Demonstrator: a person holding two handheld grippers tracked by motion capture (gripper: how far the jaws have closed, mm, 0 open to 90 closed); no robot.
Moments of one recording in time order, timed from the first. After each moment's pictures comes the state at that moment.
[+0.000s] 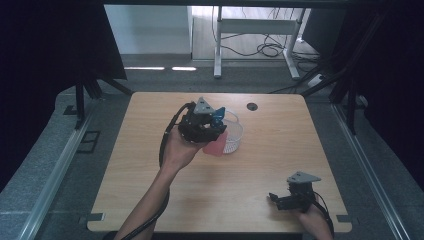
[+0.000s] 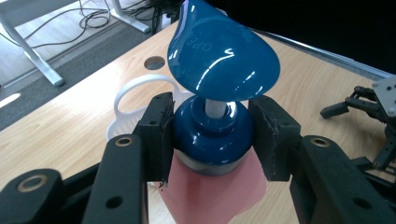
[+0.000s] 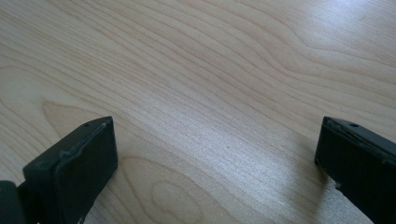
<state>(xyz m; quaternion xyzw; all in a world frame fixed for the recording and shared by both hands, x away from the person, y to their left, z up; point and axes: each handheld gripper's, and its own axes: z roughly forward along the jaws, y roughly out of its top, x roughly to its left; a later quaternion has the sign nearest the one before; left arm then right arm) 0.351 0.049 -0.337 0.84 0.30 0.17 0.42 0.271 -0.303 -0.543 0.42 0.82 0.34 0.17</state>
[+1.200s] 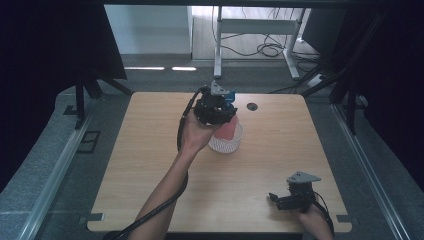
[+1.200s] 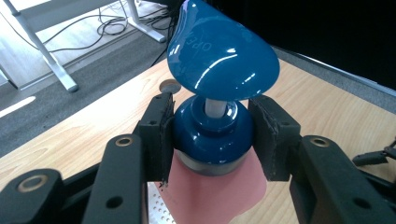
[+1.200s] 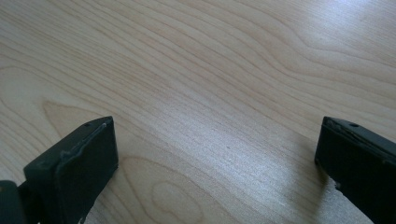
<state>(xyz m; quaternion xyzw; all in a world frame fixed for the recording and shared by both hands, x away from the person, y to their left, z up) 0.400 0.014 -0.334 0.82 0.33 0.19 0.43 0.271 -0.302 -0.543 0.42 0.82 0.34 0.17</state>
